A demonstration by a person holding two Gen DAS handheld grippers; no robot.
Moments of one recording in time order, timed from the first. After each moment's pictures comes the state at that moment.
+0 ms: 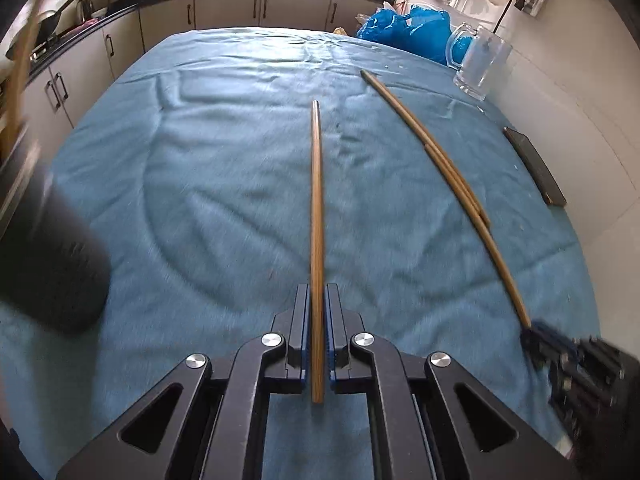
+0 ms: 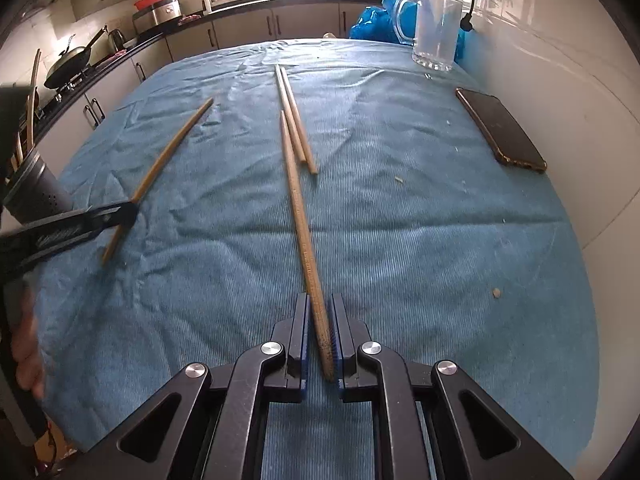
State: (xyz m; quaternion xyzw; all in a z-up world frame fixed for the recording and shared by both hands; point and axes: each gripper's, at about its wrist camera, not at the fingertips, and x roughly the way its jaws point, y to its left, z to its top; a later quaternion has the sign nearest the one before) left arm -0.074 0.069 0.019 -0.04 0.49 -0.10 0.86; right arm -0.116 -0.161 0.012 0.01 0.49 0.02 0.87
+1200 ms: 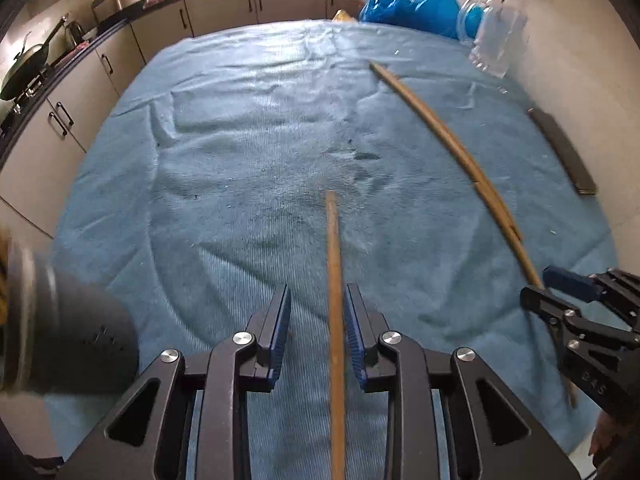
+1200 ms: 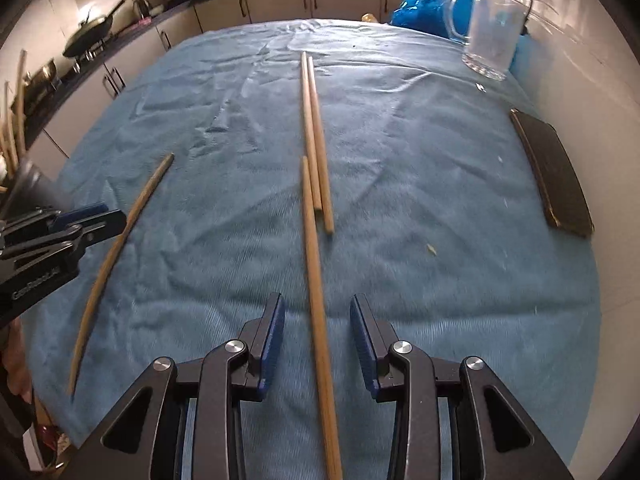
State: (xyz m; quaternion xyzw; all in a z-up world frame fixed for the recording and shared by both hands) left arm -0.019 0.049 0.025 0.04 0.53 -0.07 0.84; right arm -0.039 -0.156 0.013 -0.03 0.54 0.09 0.84
